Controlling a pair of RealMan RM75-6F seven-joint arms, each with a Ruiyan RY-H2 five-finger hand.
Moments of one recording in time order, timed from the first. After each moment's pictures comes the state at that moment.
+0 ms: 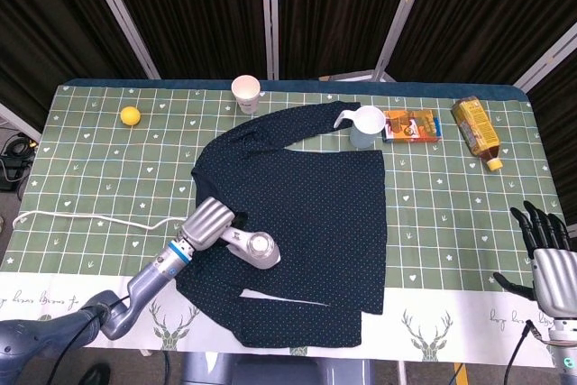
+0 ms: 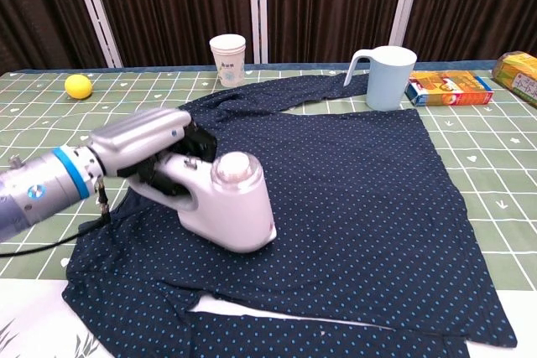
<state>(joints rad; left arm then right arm) -0.74 -1.80 -0.03 -0.96 1.63 1.15 -0.21 0.06 -1.08 0.08 -1.61 -1.49 1.49 0.08</state>
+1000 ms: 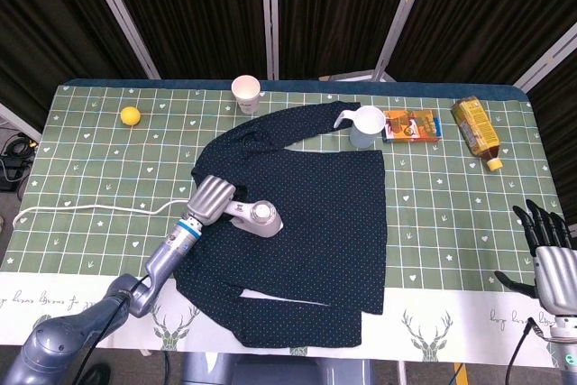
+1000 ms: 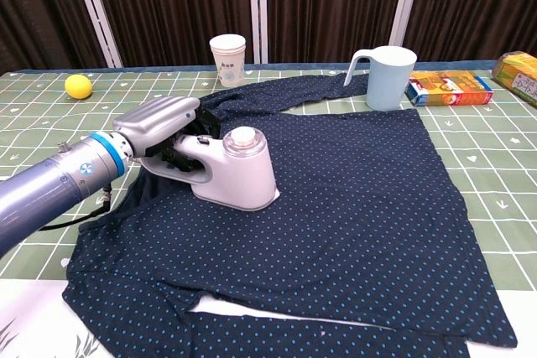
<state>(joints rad) -0.82 -2.01 -0.08 -0.60 1.55 1.07 -0.32 0.07 -1.08 0.08 -1.61 -1.48 1.48 0.10</state>
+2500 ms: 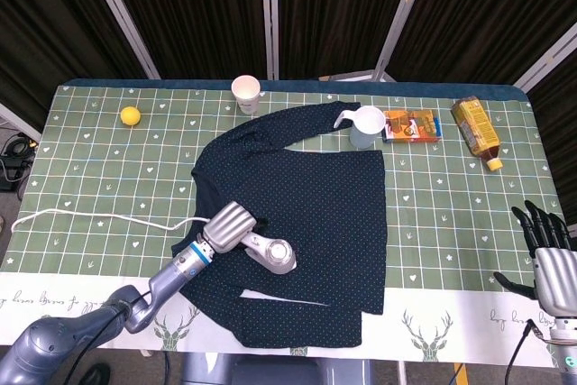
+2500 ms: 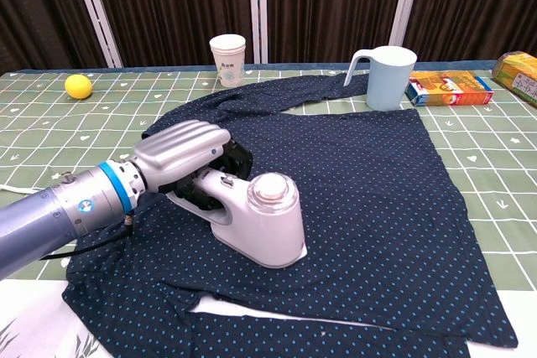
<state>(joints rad) -0.80 -1.95 0.02 -0.75 1.66 1.16 -0.26 0.07 -1.07 0.08 -1.61 -1.49 1.49 0.10</state>
